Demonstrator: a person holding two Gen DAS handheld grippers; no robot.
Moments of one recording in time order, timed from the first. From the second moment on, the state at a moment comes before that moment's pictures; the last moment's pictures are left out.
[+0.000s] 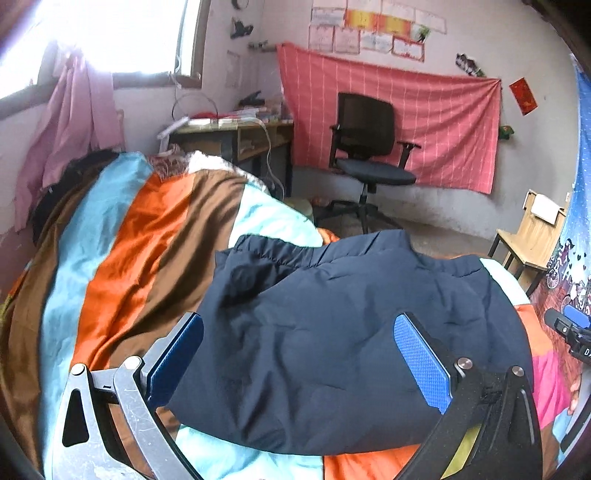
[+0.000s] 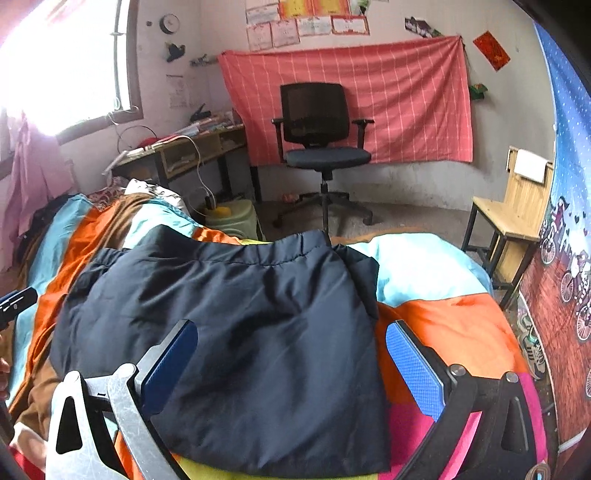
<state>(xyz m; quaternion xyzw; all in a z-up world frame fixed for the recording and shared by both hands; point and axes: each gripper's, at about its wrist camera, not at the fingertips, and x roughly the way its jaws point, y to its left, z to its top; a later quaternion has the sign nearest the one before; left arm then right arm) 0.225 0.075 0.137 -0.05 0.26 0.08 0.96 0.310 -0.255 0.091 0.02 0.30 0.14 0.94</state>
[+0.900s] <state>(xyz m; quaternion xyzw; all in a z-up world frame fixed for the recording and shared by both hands) 0.118 0.019 0.143 0.02 0.19 0.06 0.98 0.179 -0.252 0.111 0.03 0.21 0.15 0.97</state>
